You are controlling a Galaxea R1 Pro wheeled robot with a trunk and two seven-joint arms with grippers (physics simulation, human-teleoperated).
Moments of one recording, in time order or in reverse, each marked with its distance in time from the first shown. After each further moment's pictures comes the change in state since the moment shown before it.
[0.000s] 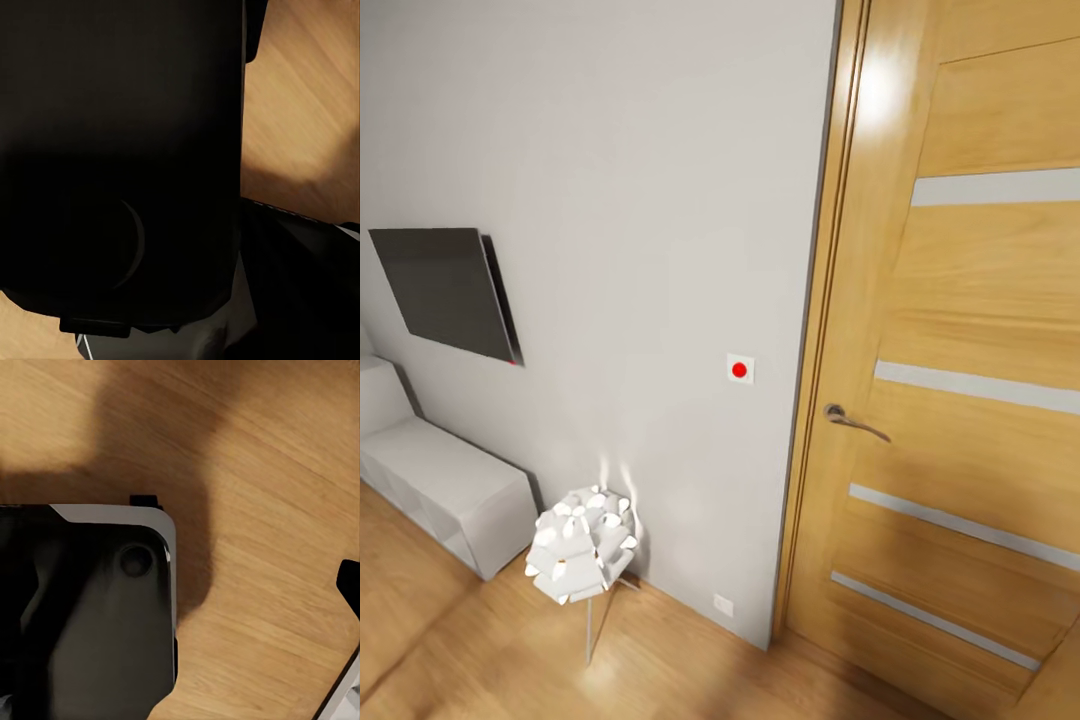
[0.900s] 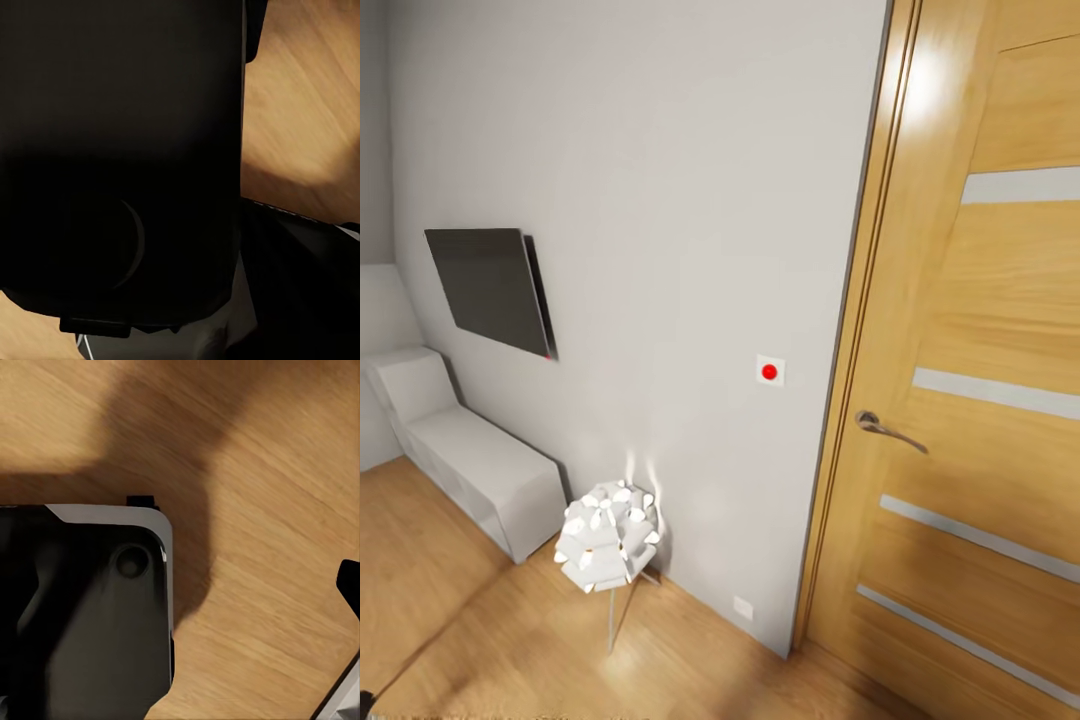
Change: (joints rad) left arm 0.000 0.001 0.000 0.000 0.000 0.000 0.000; right arm 0.000 -0.005 0.000 -0.001 0.001 -0.001 0.000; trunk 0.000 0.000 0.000
